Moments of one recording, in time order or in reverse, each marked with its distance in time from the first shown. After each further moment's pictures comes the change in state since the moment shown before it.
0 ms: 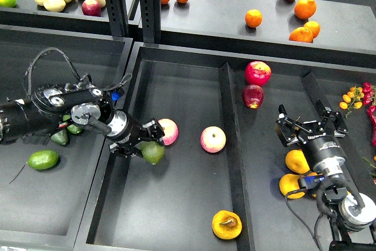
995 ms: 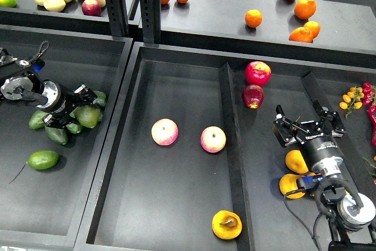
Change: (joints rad) left arm 0.152 0.124 -0.049 0.228 0.008 -0.001 0.000; right arm -0.001 0.000 -0.008 0.000 0.000 0.001 -0.002
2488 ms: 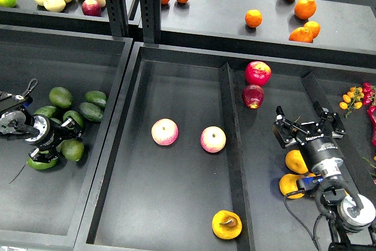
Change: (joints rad) left arm 0.075 -0.049 -0.014 0.065 0.003 0.000 0.000; right arm -0.006 0.000 -0.001 0.002 0.000 0.005 0.000
